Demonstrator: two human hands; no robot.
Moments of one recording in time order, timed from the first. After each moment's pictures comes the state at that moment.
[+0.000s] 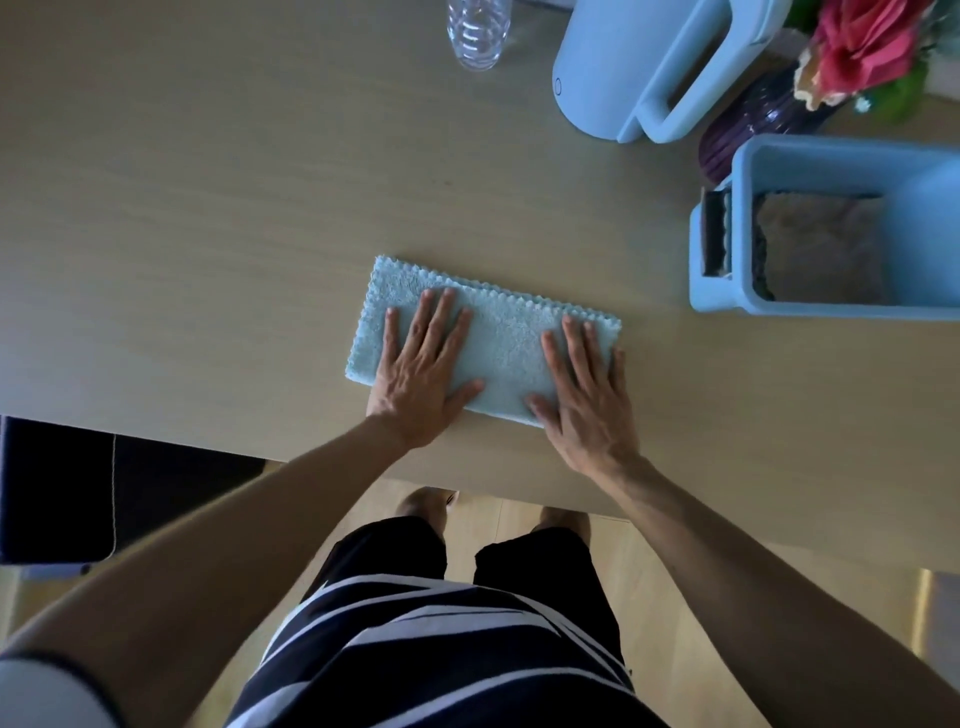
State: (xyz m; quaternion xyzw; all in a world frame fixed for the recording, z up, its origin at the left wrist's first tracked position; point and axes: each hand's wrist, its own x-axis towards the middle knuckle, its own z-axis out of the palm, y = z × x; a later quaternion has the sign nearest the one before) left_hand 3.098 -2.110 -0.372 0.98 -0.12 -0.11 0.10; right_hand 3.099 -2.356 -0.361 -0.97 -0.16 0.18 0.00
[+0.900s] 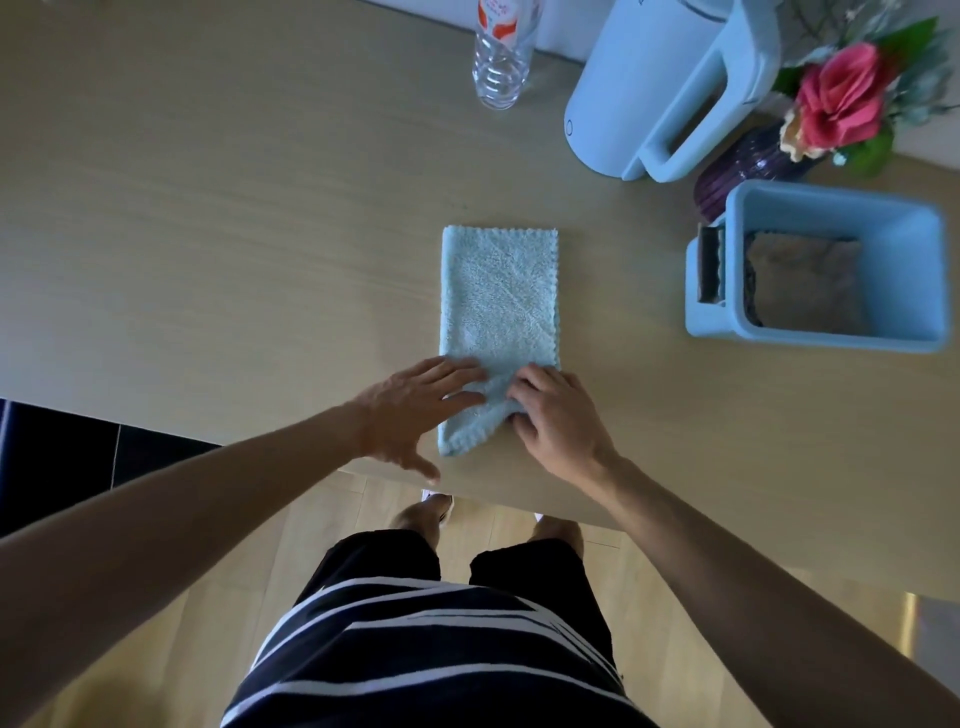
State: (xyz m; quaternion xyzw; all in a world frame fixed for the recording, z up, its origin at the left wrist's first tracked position) left_hand 3.100 -2.068 -0.349 0.89 -0.41 -0.19 0.08; right_hand 3.108 -2.317 -0.327 -0.94 -0.27 0.16 0.12
